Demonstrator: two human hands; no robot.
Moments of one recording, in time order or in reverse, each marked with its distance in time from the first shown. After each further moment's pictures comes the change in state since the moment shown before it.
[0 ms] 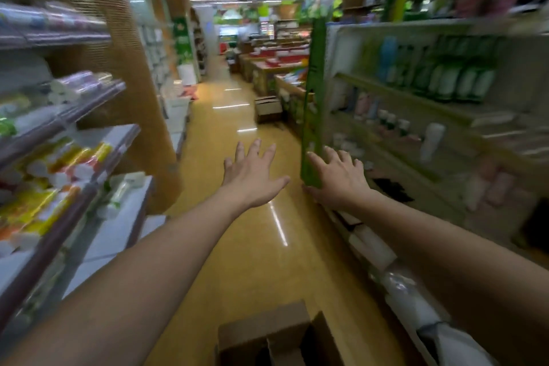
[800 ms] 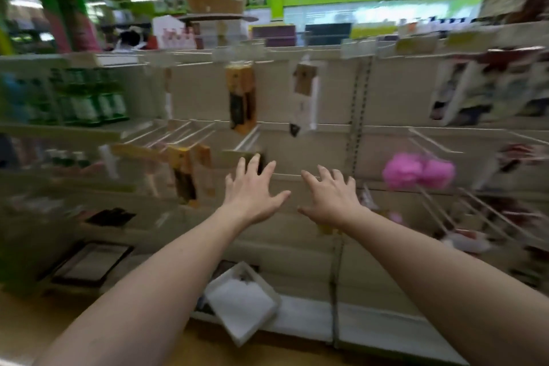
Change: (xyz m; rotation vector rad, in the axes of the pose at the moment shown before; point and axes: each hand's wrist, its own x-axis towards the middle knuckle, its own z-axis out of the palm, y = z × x) left_hand -0.242 0.504 -0.008 -0.326 -0.129 1.053; right_hand -0.517 0.265 -0.126 -0.208 0.051 1.088
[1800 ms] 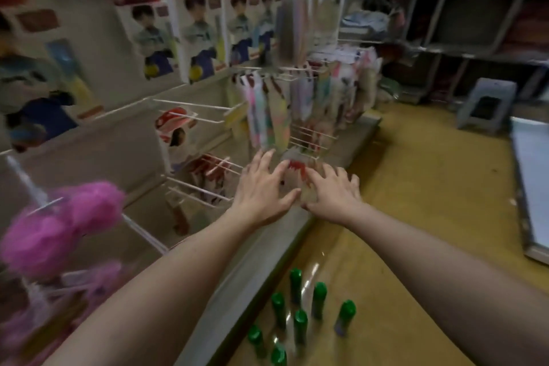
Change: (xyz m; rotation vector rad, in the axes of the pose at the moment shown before) left_hand 0.069 0.624 0.221 -0.281 -0.179 1.218; right_hand -0.241 0.522 -0.002 -0.051 -0.042 1.137
